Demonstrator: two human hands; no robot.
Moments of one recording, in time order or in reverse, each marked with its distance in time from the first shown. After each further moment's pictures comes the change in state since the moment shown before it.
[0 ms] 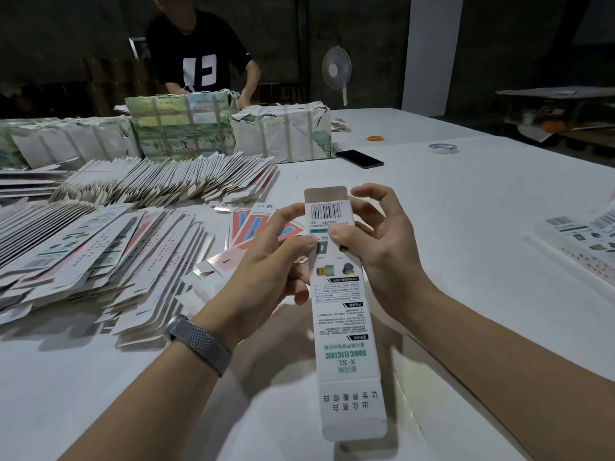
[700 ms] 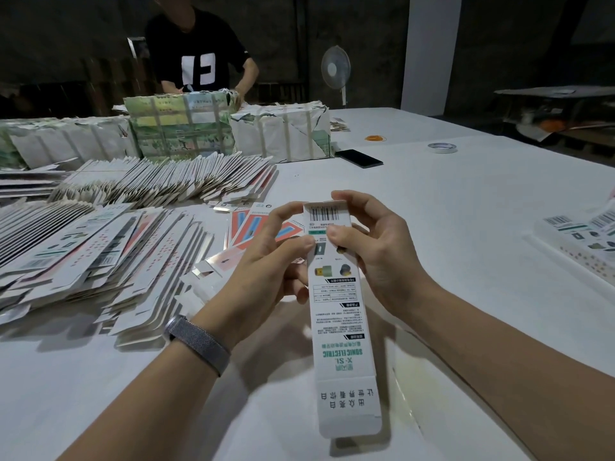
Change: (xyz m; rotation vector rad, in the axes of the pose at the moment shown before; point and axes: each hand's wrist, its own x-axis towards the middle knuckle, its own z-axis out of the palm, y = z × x) left_hand -0.002 0.001 0.002 -0.041 0.013 -0.007; right_hand 0.003 0.002 -0.004 -0.022 -0.056 0.056
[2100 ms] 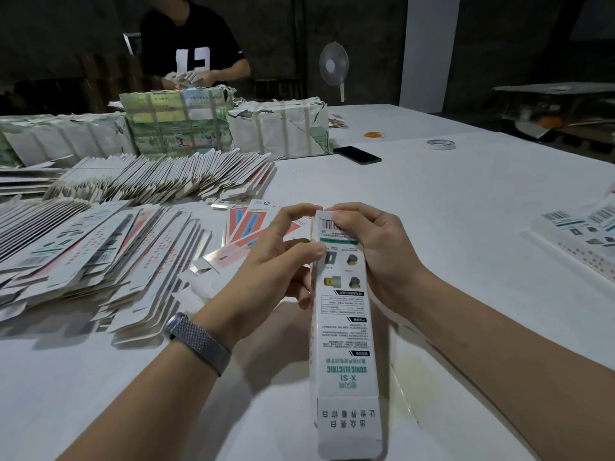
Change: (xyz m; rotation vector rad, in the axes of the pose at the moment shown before) left_hand -0.002 0.002 0.002 0.098 -0.088 -0.012; right_hand 0.003 -0.002 0.000 0.005 0.021 0.163
